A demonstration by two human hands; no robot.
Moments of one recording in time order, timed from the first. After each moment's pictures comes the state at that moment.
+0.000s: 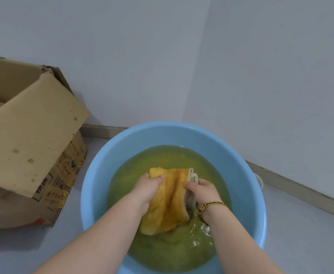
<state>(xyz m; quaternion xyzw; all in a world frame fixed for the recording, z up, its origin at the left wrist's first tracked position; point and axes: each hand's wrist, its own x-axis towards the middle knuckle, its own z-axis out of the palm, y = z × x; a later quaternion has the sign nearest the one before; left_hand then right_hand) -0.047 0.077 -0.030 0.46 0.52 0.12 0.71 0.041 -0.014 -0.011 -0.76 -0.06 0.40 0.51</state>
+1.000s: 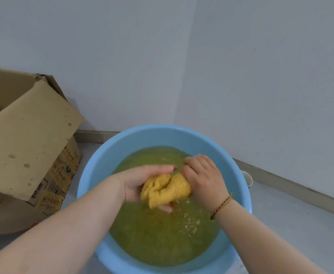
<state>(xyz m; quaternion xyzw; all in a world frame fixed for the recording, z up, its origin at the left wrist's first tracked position) -0.065 0.087 0.028 0.43 0.22 -0.14 0.86 0.067 -0.032 0.001 -0.69 -0.65 -0.27 0.18</state>
